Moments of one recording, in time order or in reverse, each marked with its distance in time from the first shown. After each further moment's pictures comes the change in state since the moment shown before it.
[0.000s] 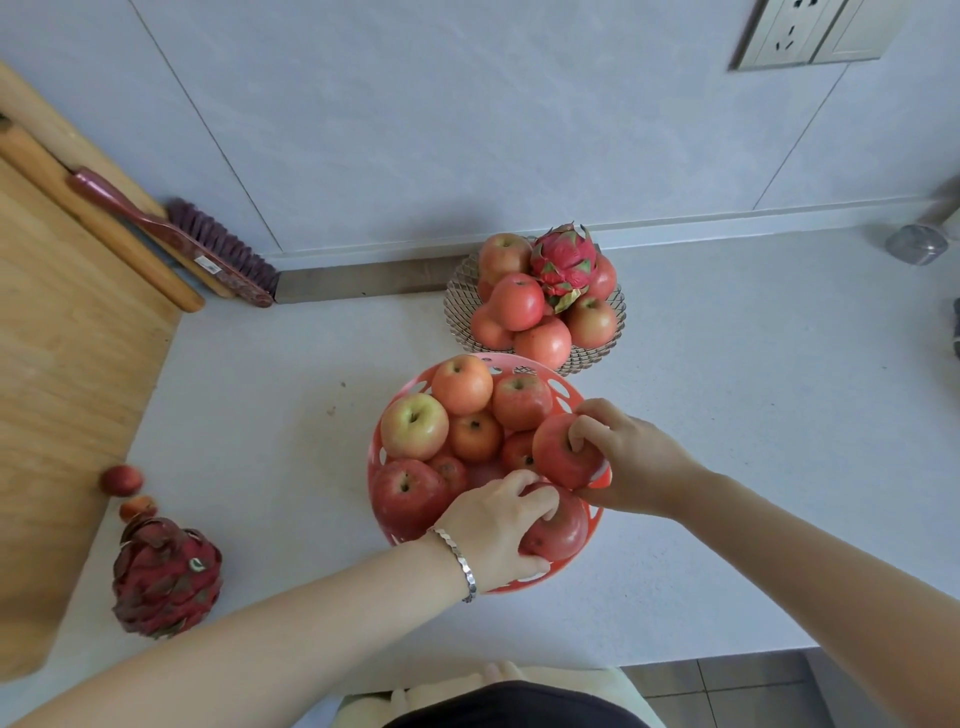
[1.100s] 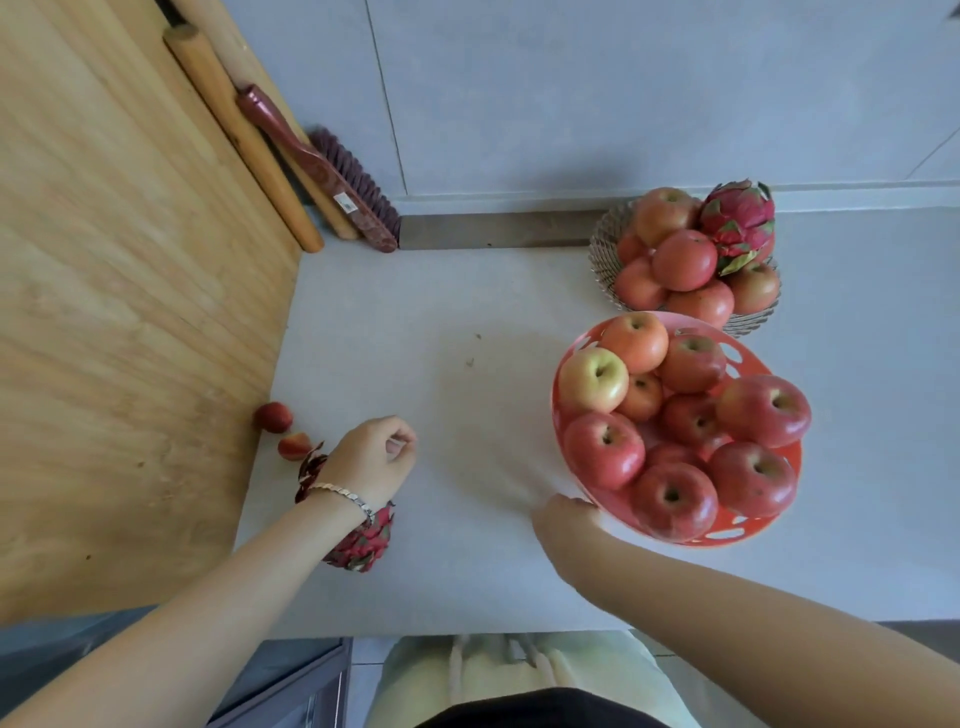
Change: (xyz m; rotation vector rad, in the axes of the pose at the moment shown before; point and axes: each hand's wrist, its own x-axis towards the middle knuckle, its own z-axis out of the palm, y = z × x) left_hand -0.165 -0.220 -0.047 -0.349 0.327 -0.605; right_hand 0.070 -0.234 0.141 -0.244 -0.829 0.373
